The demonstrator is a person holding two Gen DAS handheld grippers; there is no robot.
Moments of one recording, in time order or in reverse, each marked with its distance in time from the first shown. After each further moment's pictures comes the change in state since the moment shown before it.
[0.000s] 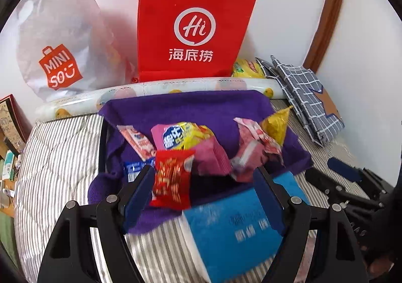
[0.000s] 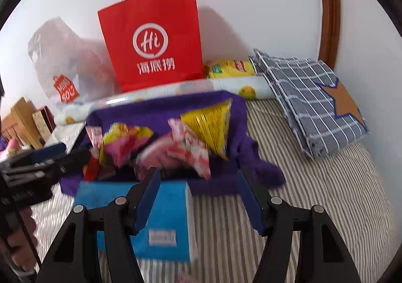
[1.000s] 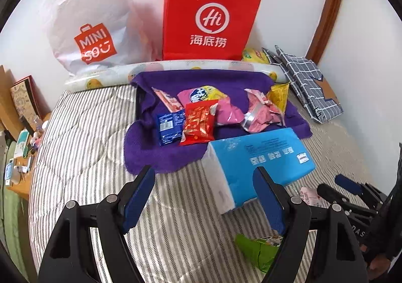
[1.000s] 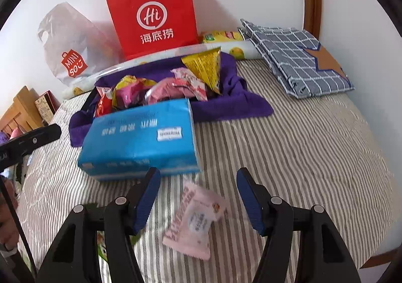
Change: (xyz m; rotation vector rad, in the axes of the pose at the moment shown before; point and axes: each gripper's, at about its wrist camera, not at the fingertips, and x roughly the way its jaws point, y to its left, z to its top) left arm -0.057 0.018 -0.056 -0.032 0.033 0.050; right arm -0.040 0.003 -0.075 0.045 0.089 0.007
